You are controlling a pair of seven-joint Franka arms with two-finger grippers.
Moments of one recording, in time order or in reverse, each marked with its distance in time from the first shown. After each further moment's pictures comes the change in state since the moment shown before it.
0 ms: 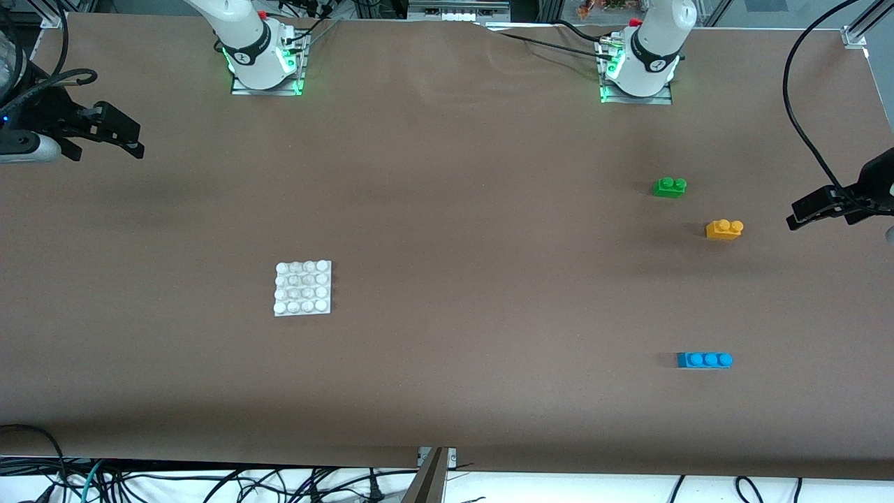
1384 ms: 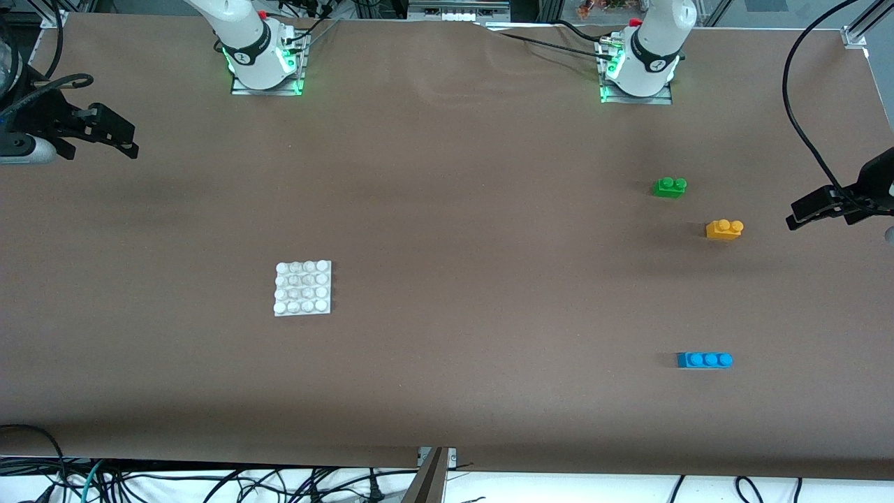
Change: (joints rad) left arm 0.000 0.000 0.000 0.000 0.000 0.000 0.000; right arm -0.001 0.000 -0.010 -0.005 -0.022 -0.009 0.000
